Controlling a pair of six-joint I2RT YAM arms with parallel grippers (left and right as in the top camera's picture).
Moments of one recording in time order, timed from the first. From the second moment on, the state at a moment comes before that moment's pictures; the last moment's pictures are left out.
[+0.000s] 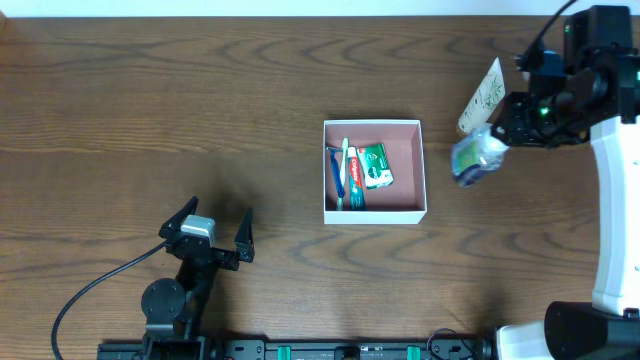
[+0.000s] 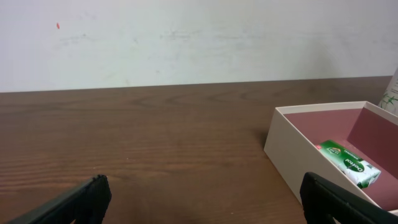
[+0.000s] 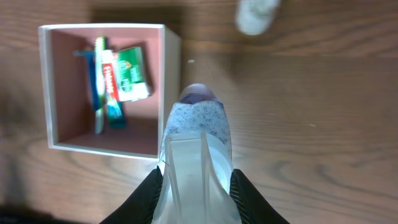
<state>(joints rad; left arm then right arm) -0.03 0.01 0.02 -0.10 0.21 -0.05 -0.01 1.62 1.88 -1.52 -0.19 0.02</state>
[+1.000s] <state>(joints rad) -0.03 0.01 0.02 -0.10 0.21 -0.05 0.28 1.73 1.88 -1.34 -0.14 0.24</state>
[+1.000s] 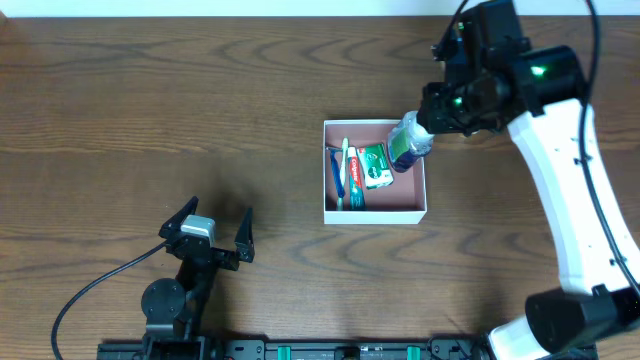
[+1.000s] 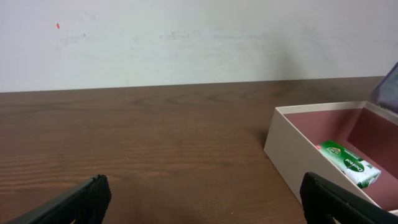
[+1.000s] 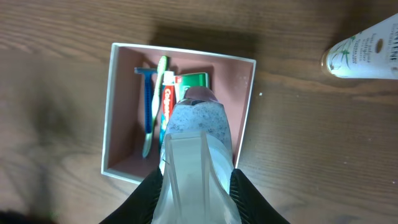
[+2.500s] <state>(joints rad) -0.03 0.01 0.02 -0.10 0.21 -0.05 0.33 1.91 1.88 -1.26 0.03 0.32</state>
